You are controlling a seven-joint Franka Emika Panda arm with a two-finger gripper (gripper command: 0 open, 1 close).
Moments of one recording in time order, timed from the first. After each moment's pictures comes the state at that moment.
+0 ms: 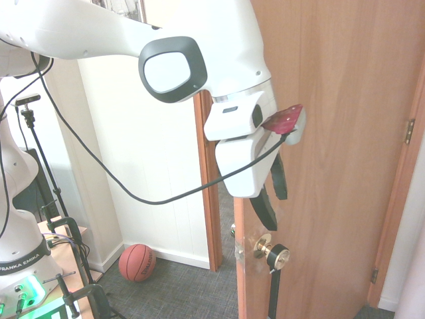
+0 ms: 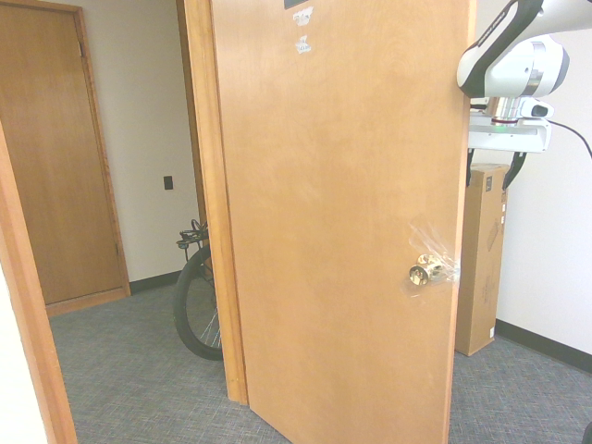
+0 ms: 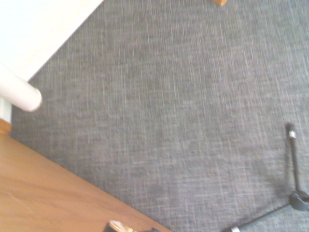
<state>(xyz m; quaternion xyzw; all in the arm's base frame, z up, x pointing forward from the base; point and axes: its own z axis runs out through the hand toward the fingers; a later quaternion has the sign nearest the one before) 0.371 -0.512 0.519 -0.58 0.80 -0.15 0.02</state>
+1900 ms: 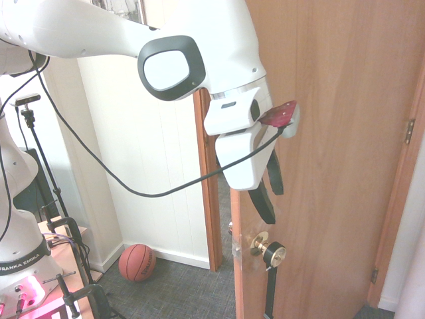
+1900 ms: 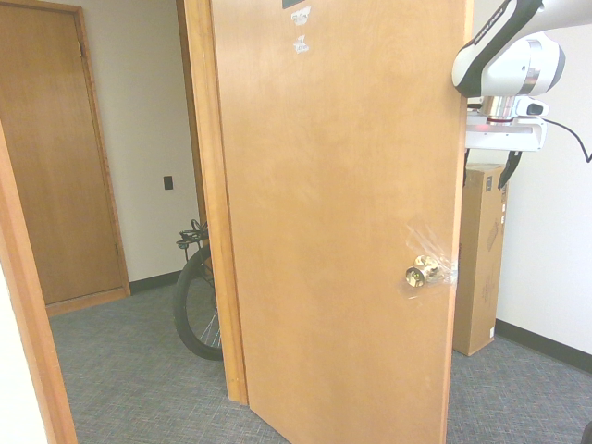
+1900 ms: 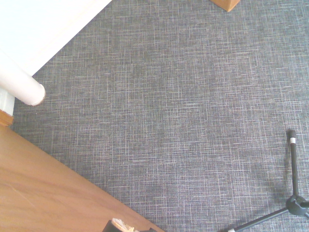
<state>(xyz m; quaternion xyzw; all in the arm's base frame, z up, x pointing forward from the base) 0.373 -0.496 0.520 -0.59 0.79 -0.15 0.02</state>
